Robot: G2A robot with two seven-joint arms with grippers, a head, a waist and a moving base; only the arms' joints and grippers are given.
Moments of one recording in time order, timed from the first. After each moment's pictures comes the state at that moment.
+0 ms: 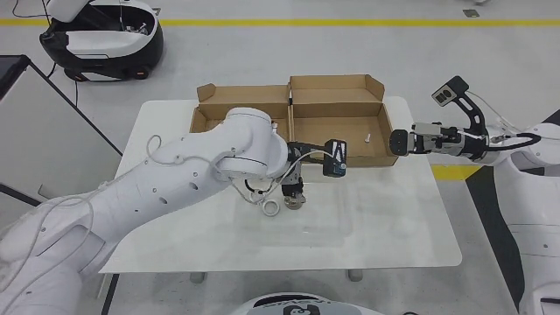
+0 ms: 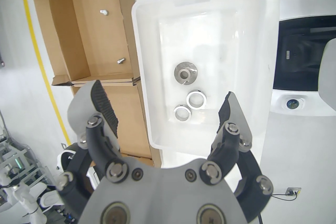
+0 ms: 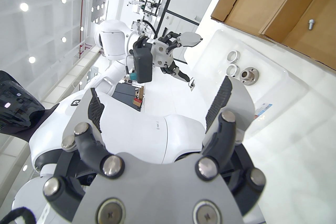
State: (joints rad) left arm 0.54 -1.12 -0.41 -1.81 0.63 -0.56 -1.26; right arm -1.26 -0.93 1.63 -1.48 0.57 -0.10 1.53
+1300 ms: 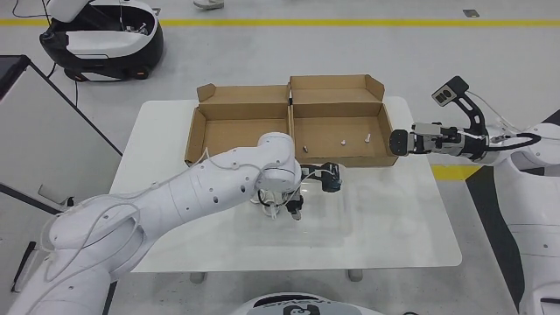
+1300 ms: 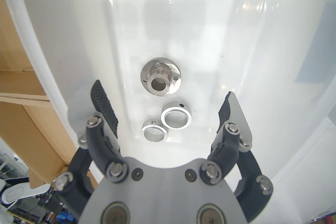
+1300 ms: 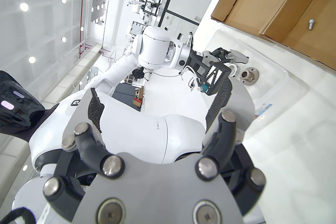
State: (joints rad) left arm 0.56 -1.29 -0.19 -1.44 0.67 -0.48 -1.25; right arm -1.26 -0.93 1.63 -1.48 0.57 -0.10 1.53
